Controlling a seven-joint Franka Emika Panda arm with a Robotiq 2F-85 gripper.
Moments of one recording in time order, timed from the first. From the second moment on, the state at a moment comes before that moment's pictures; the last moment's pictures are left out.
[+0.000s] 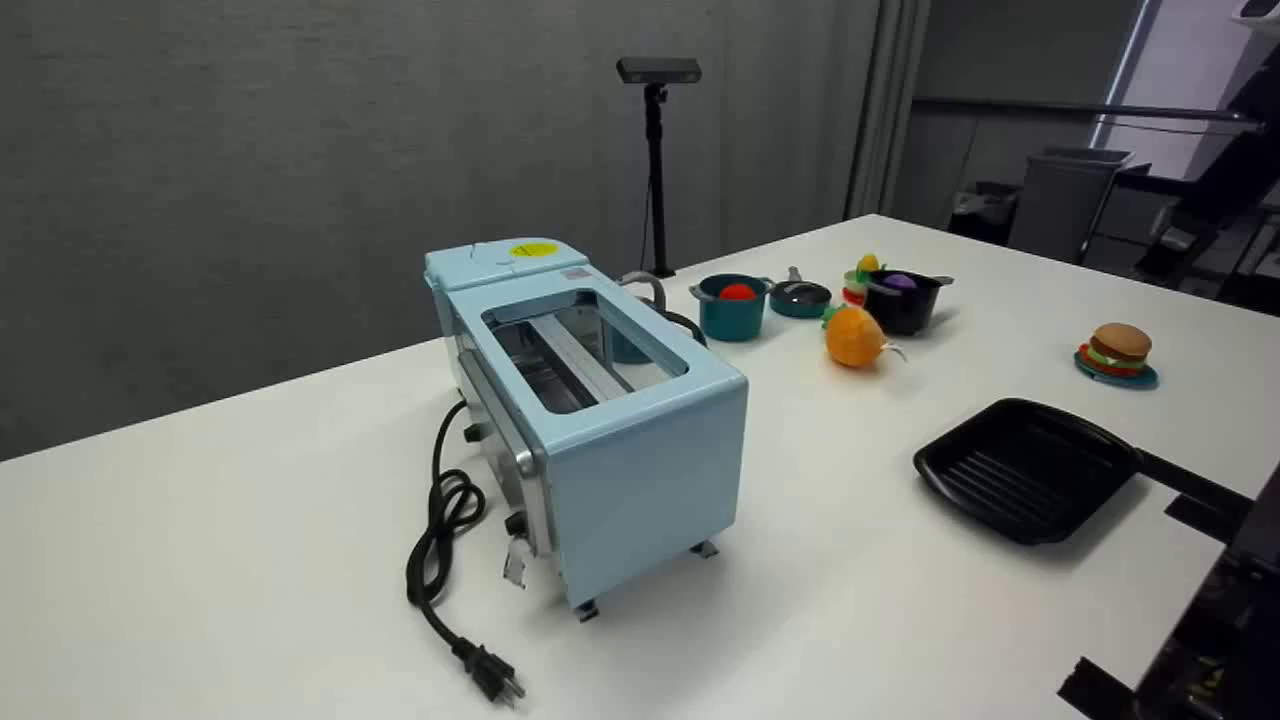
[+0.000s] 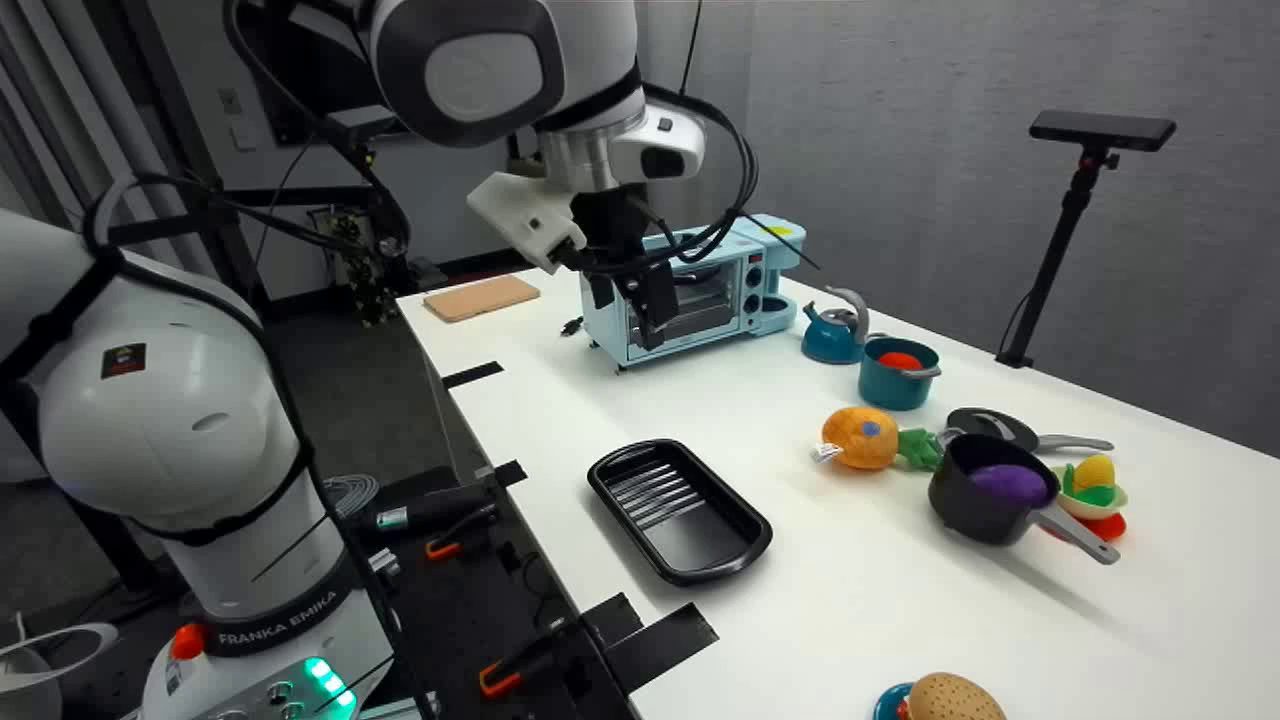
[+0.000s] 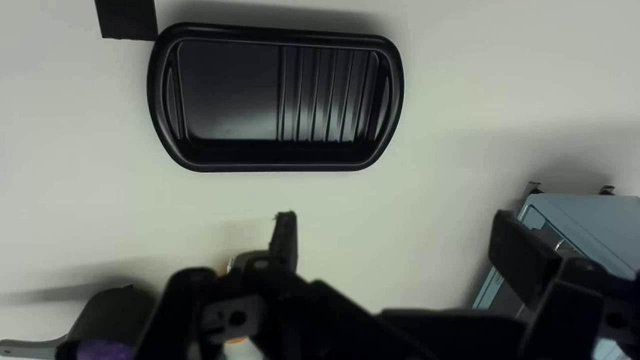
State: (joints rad) arm 0.03 -0.77 -0.19 -2.79 0.07 2.26 -0.19
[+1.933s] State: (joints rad) arm 0.03 -0.76 -0.19 -2.79 0.07 2.26 -0.19
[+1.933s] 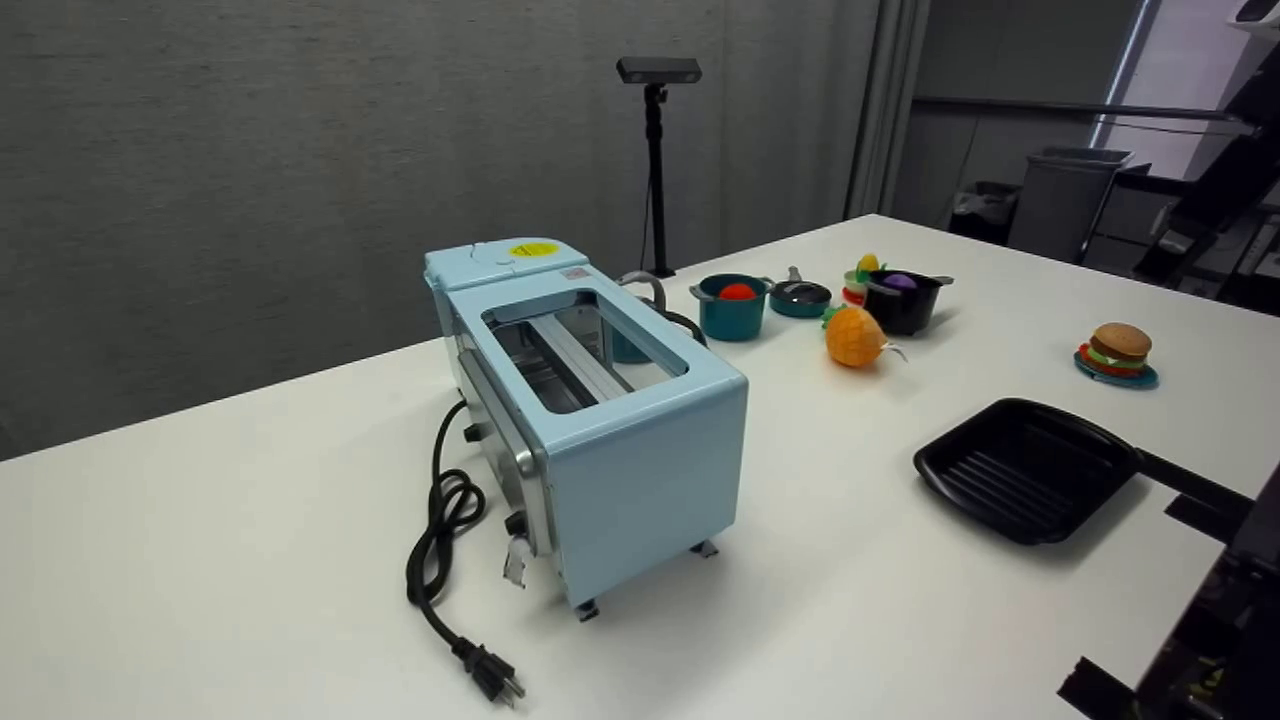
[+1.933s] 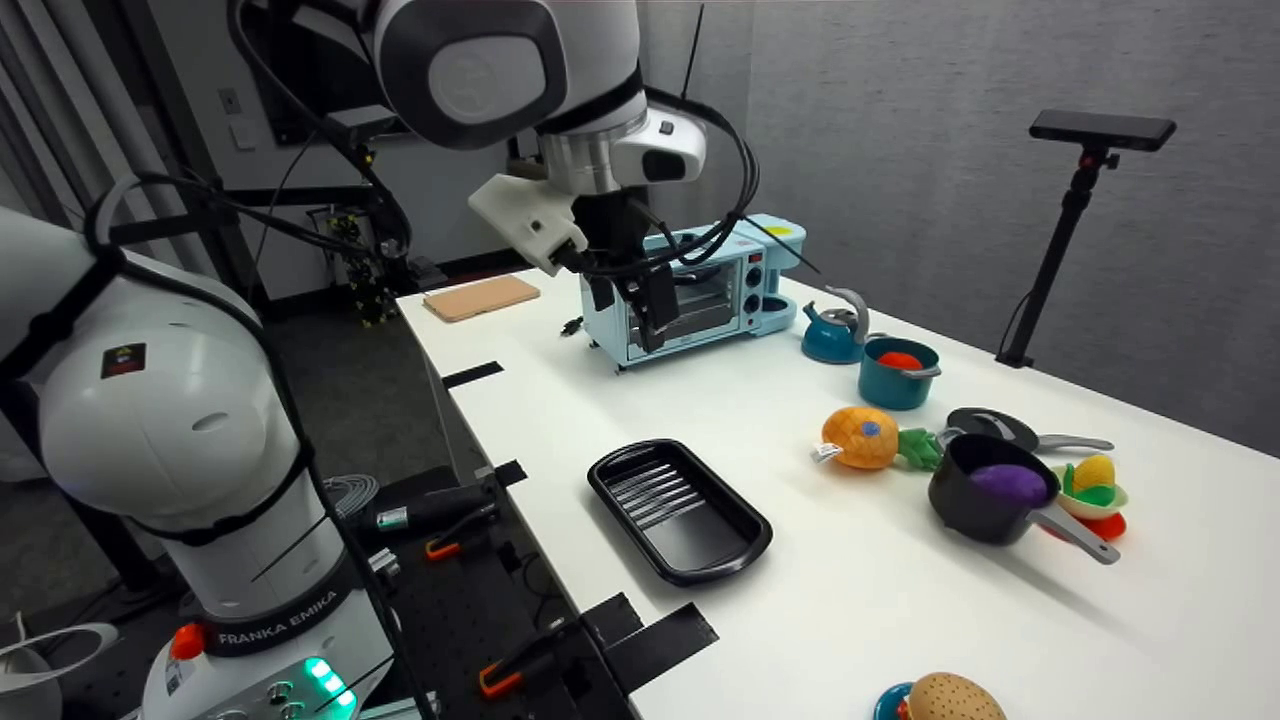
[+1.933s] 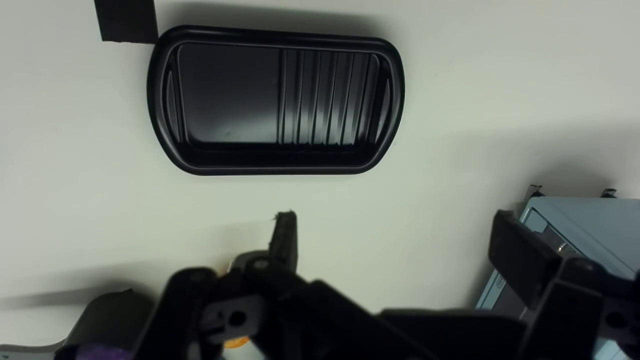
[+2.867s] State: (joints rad) arm 0.03 -0.73 -0.19 -2.77 0.07 2.26 -0.19
